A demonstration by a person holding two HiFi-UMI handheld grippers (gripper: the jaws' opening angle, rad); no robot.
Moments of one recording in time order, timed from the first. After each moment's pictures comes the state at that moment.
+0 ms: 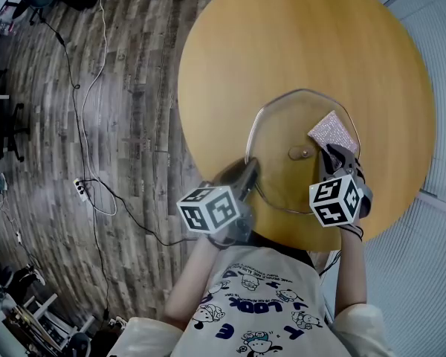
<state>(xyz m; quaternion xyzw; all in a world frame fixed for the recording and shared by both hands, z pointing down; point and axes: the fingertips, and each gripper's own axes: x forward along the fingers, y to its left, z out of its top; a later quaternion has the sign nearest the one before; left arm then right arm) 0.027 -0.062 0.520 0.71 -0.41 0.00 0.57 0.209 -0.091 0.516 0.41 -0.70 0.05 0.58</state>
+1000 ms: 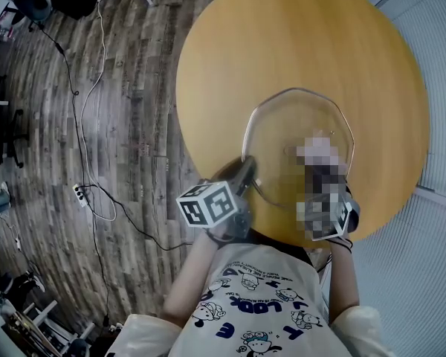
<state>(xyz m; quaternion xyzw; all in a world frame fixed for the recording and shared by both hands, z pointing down) 0.027 -0.056 0.518 0.71 -0.41 -0.01 0.57 0.192 -0.031 0.516 0.41 -0.71 0.12 0.56</state>
